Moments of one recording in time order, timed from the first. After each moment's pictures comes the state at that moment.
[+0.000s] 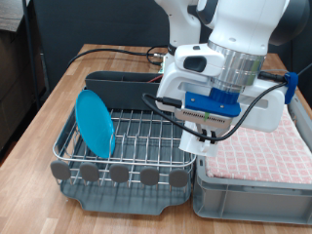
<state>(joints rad) 0.34 0.49 -0.31 -1.65 -0.07 2.26 0.87</state>
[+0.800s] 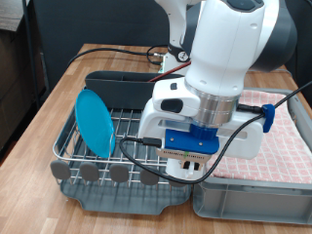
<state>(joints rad) 0.25 0.63 -0.27 -1.53 0.00 2.21 0.77</state>
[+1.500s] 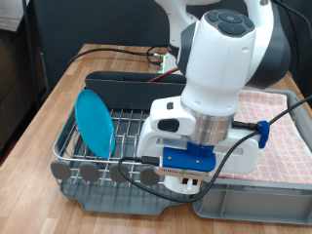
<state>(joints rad) 0.22 0.69 -0.23 -1.52 0.02 2.28 0.76</state>
